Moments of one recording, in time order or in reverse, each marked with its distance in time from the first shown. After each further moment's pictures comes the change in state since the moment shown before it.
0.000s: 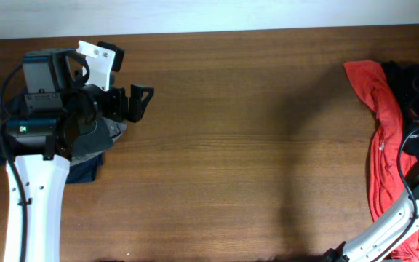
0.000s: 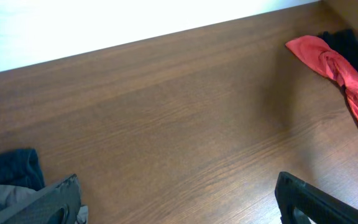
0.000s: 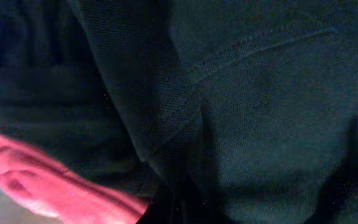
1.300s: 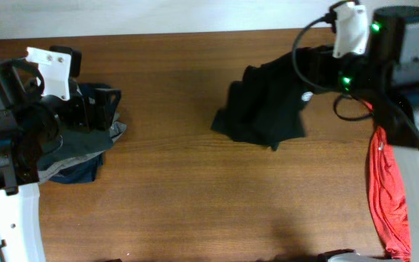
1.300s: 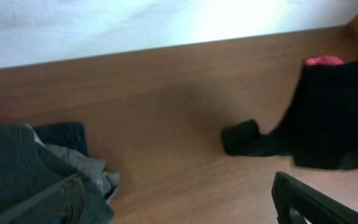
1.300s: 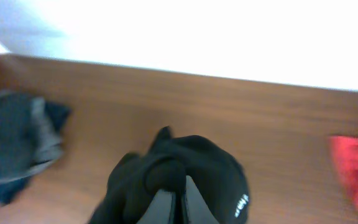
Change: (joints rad) left arm 0.158 -0.088 0.144 -0.225 0.004 0.013; right arm 0.853 -0.848 0.058 -0.301 0.090 -0.190
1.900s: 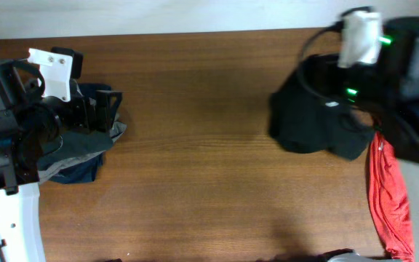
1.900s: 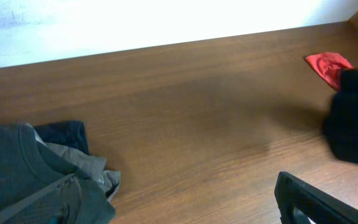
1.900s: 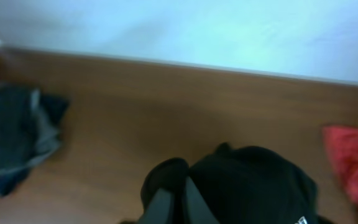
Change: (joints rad) left arm 0.000 0.000 0.000 -0.004 -0.001 0.011; right arm 0.055 0.004 0.025 -0.071 0.016 0.009
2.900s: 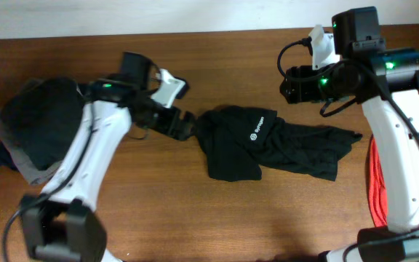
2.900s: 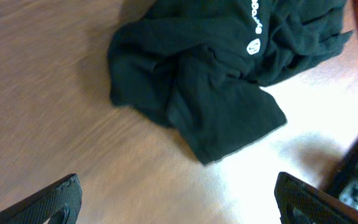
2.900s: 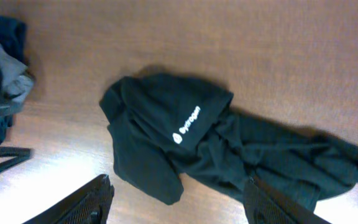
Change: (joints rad) left arm -0.422 0.474 -0.140 0.069 -0.011 0.023; right arm -0.072 0.238 -0.021 -0.205 -0.064 0.039
